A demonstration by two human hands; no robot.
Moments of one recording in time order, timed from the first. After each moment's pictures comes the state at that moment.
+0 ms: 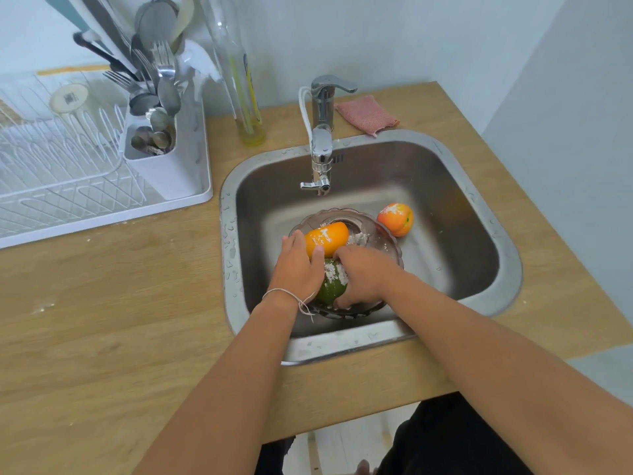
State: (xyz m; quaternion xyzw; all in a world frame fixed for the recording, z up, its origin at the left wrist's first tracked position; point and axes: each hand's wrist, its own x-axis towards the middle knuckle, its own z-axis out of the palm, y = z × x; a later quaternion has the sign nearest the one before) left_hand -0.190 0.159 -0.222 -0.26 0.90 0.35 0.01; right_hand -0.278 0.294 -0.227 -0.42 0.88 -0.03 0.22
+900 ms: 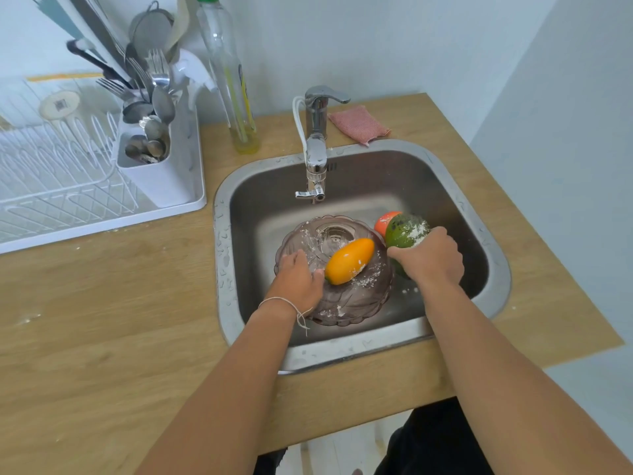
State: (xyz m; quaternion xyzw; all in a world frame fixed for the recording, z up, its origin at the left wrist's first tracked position) left_hand -0.187 0.162 -0.225 -0.22 0.92 0.32 0.09; right_hand -0.307 0.356 -0.198 0.11 0.96 -0.24 0.08
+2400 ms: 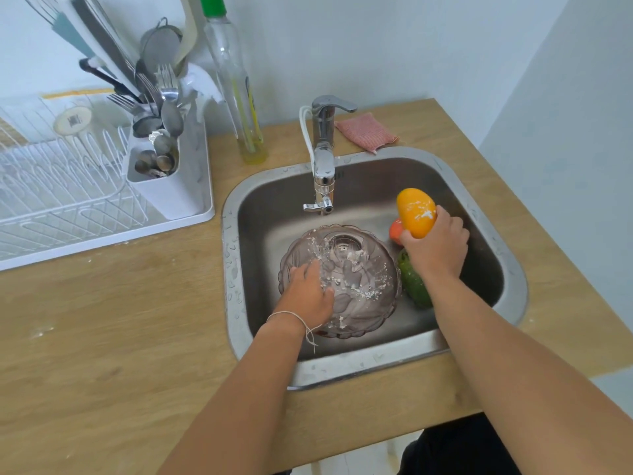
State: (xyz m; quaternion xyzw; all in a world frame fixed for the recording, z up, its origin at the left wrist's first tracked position) left_hand -0.183 0.162 -0.230 -0.20 0.92 0.32 0.11; right_hand -0.341 0.346 -0.224 0.03 0.96 -0.26 -0.05
